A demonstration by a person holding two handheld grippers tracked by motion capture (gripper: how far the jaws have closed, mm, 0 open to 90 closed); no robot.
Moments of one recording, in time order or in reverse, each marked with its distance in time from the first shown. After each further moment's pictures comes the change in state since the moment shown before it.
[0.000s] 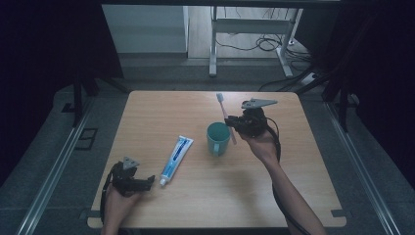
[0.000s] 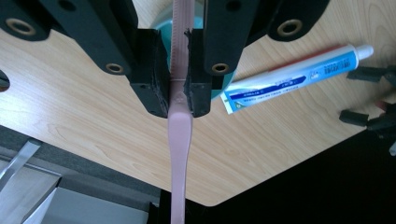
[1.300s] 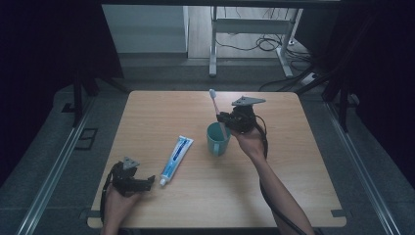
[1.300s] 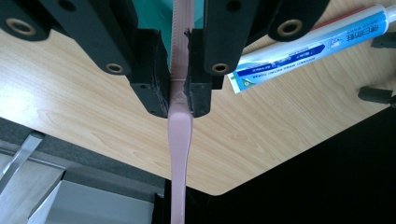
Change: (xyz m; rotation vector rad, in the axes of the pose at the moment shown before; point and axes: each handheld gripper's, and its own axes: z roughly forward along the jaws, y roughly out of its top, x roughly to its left) left arm 0.000 0.000 0.000 0.001 -0.002 0.002; right arm 0.000 0.002 0.038 -0.034 -0.020 0.021
